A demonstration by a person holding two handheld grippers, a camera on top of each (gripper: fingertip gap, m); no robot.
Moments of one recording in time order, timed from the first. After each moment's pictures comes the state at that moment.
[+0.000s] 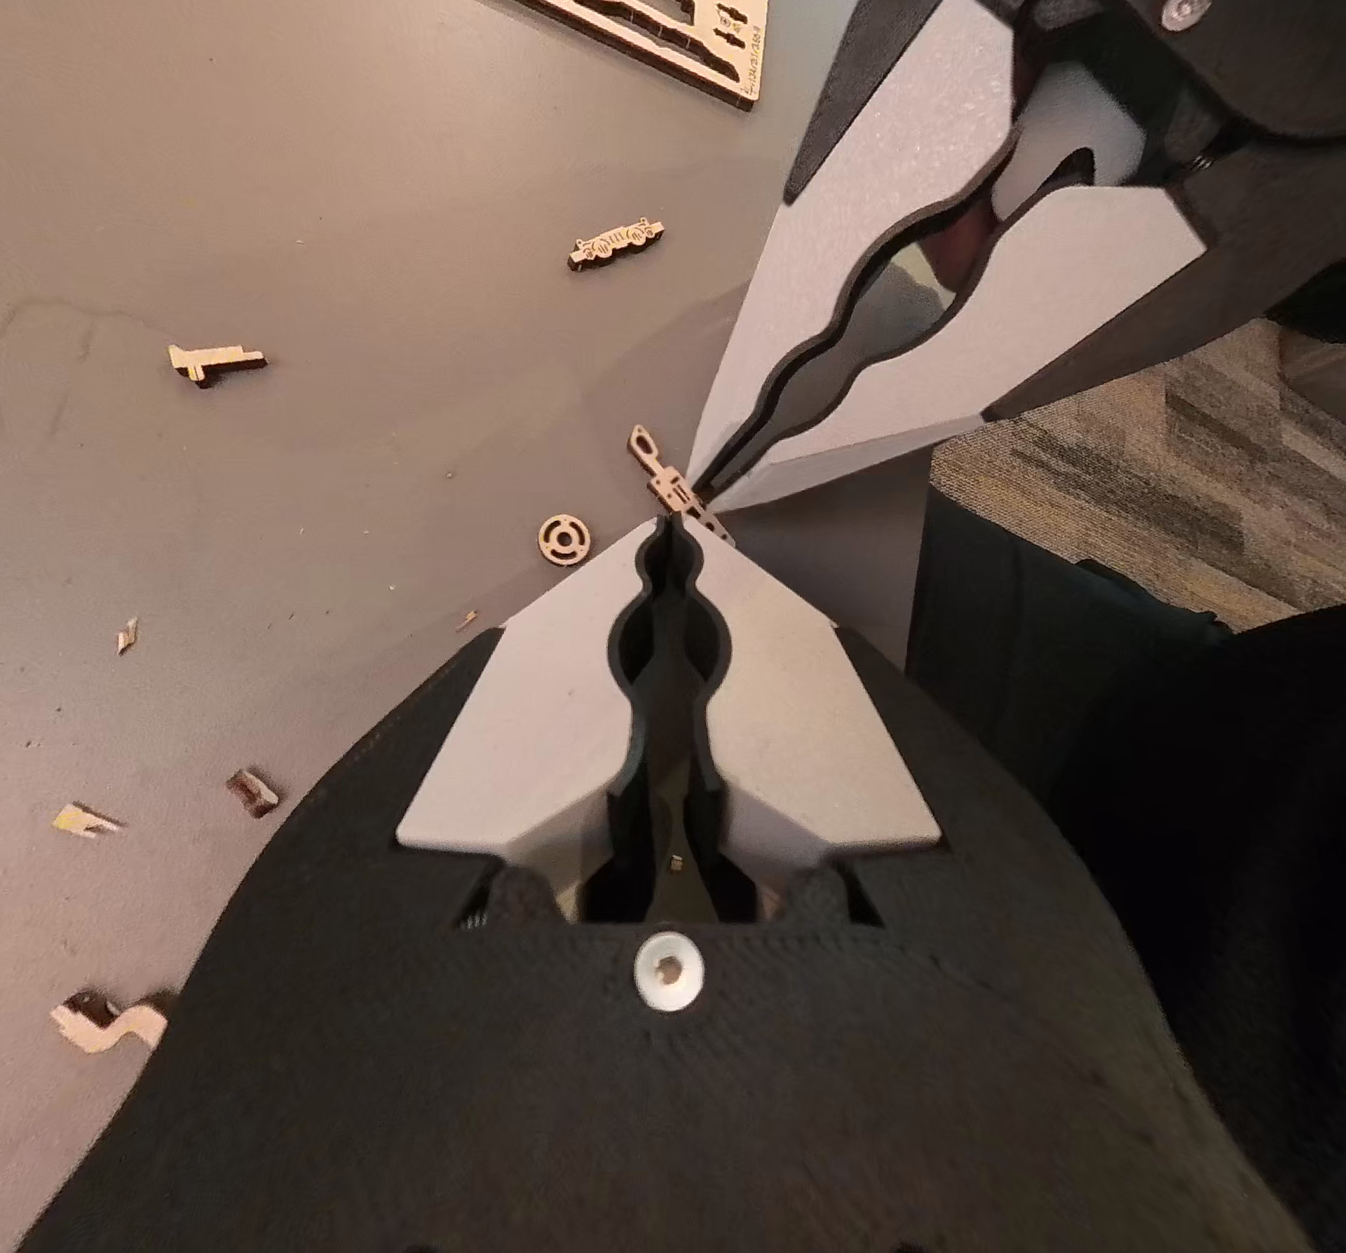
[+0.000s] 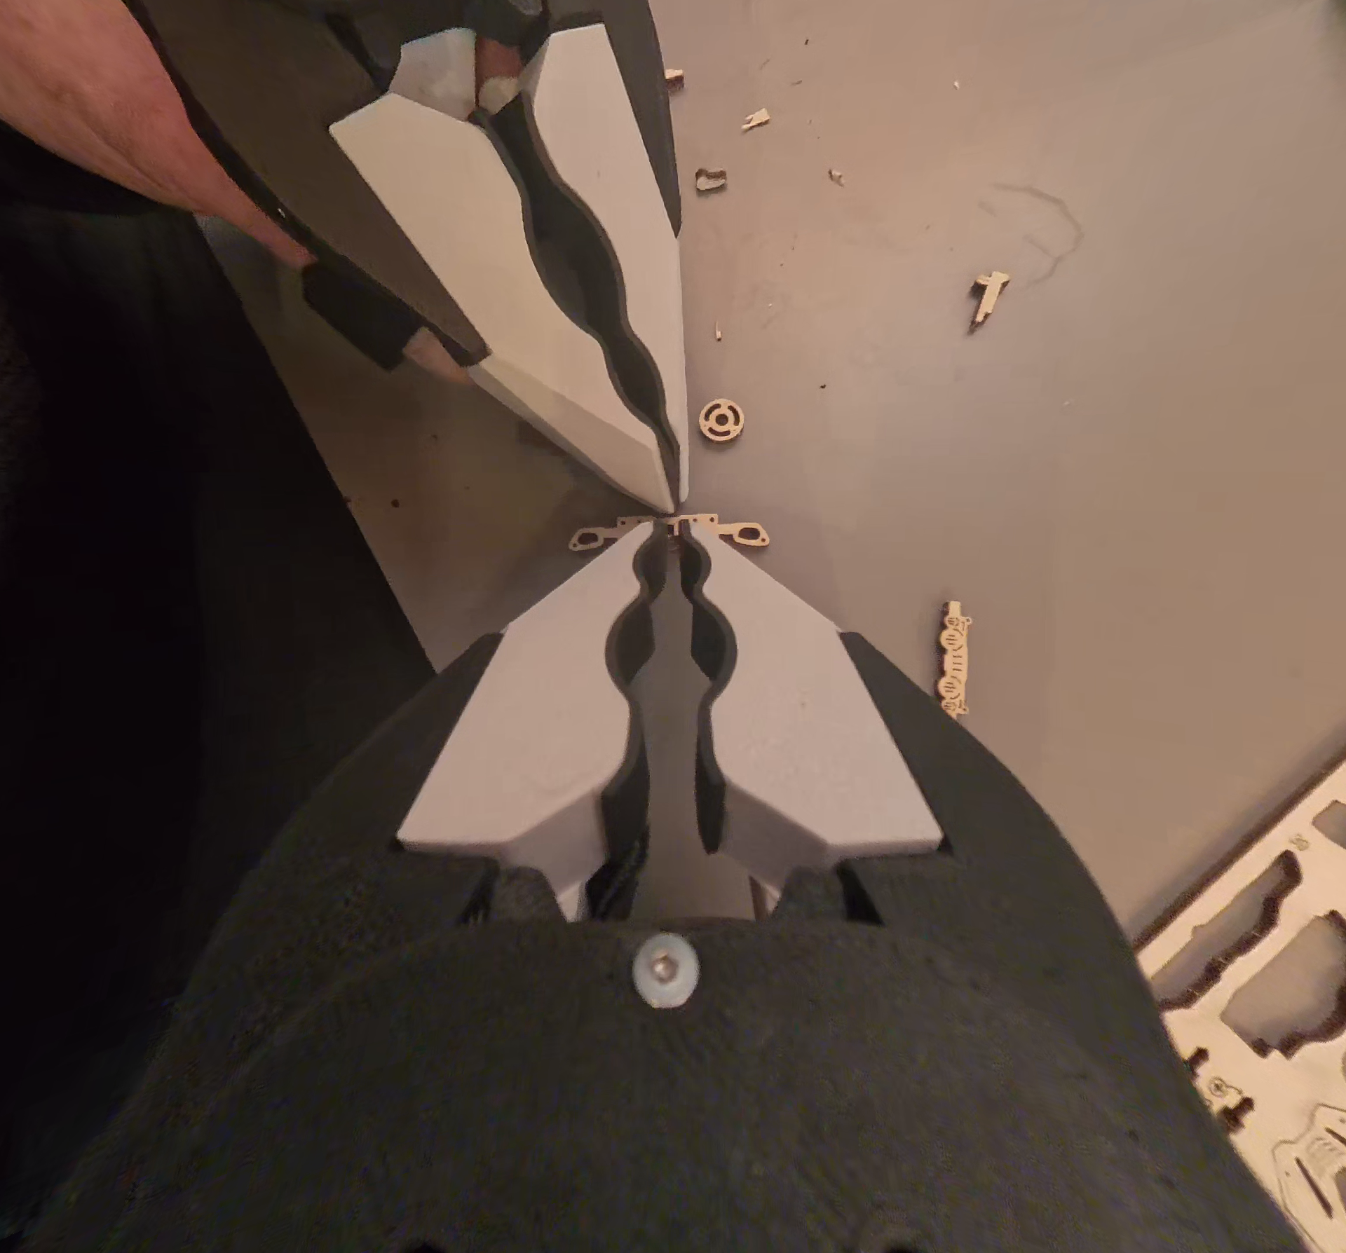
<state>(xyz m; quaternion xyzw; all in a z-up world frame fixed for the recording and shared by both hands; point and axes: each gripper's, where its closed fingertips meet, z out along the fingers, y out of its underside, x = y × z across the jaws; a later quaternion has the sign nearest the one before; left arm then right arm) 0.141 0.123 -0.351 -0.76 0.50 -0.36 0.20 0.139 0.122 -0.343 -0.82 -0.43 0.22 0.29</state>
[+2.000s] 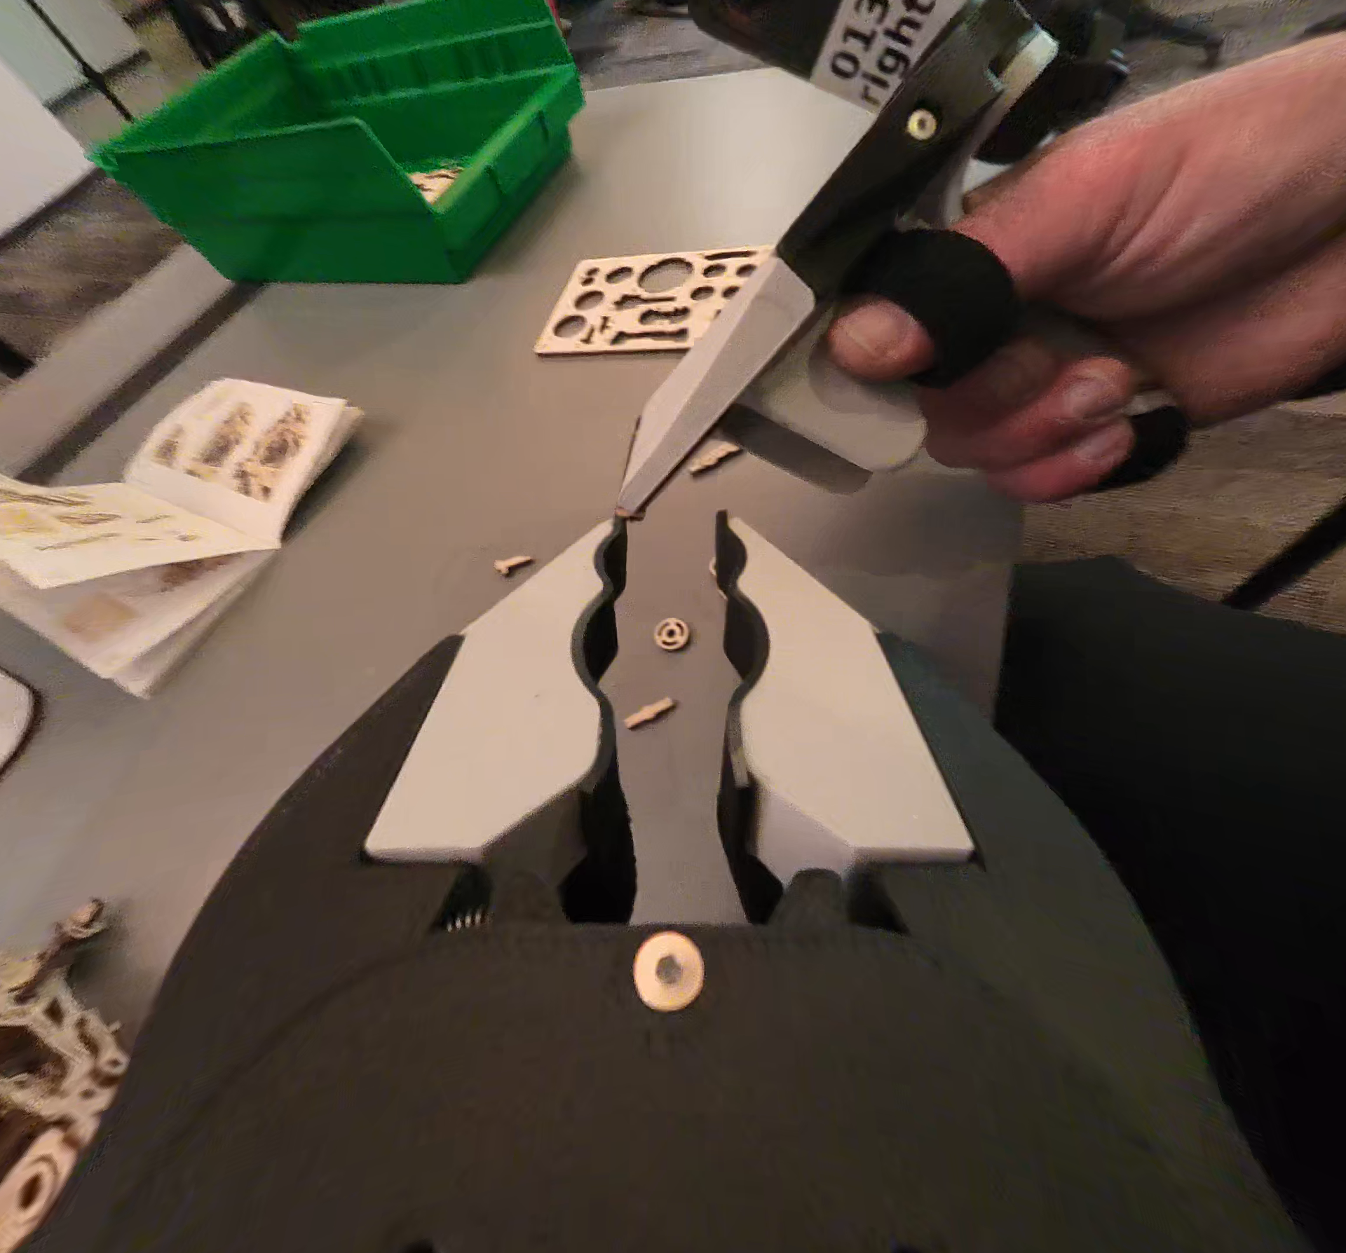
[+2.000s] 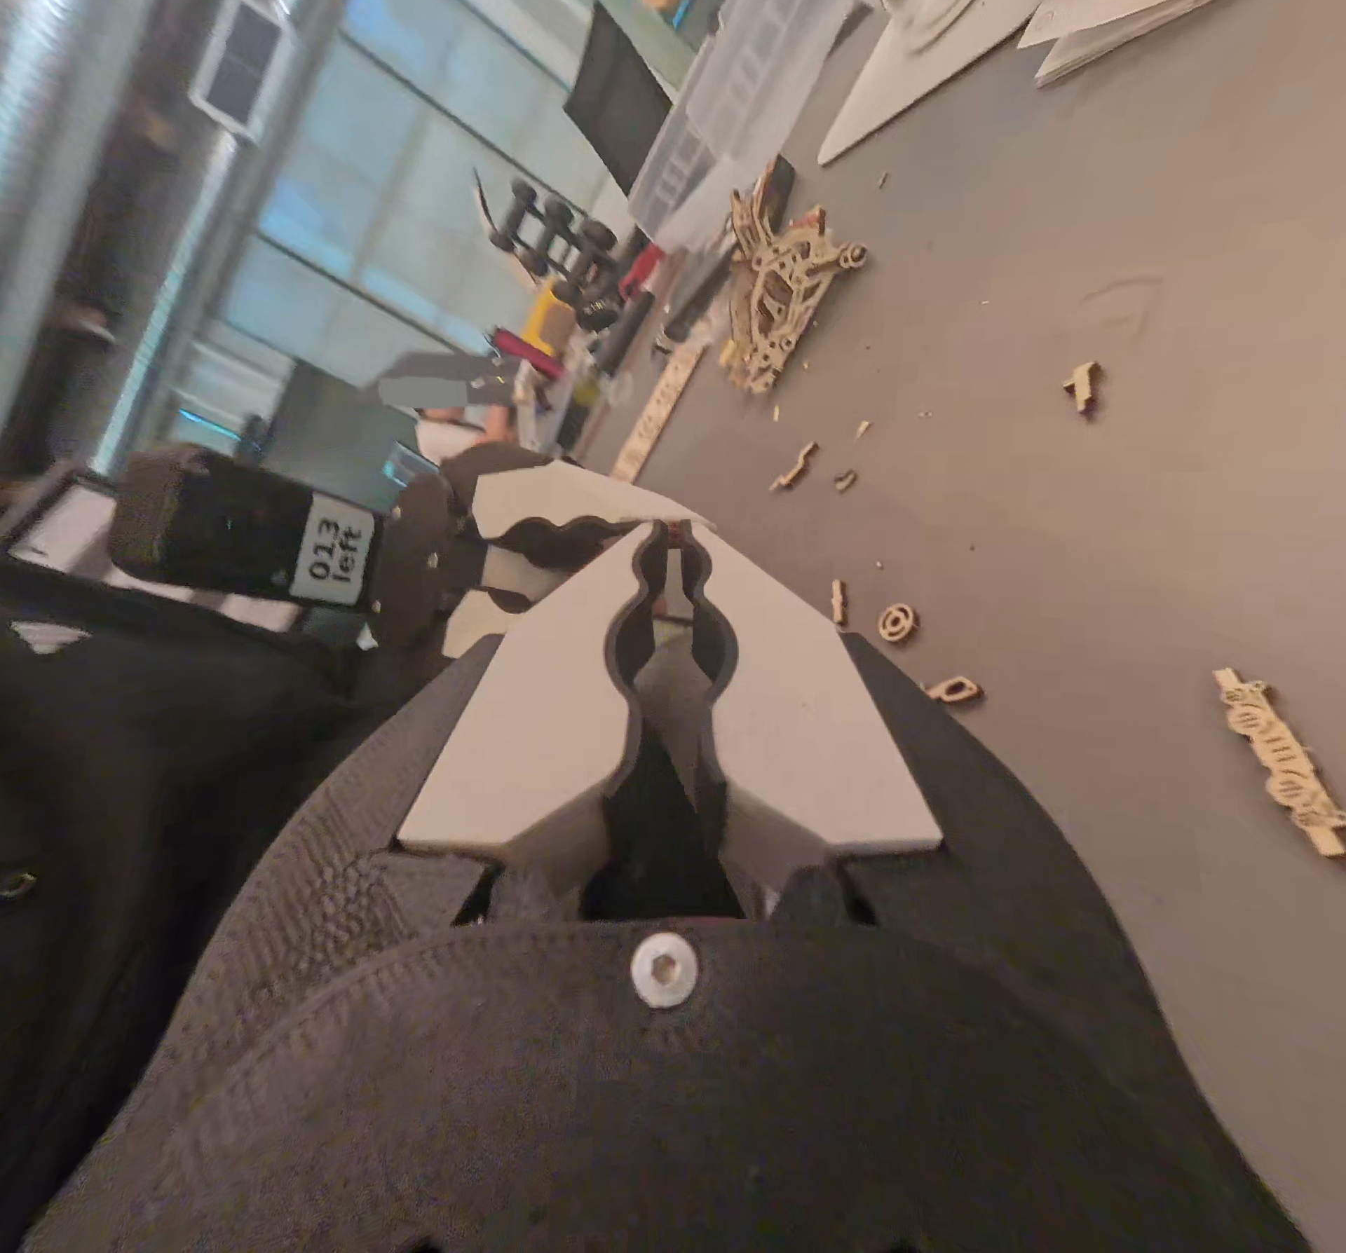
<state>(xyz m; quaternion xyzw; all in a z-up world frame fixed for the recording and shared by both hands) 0.131 0.136 -0.280 -0.66 0.51 -0.22 0.50 0.115 0.145 -0.266 -0.74 -0.08 0.59 0.31</state>
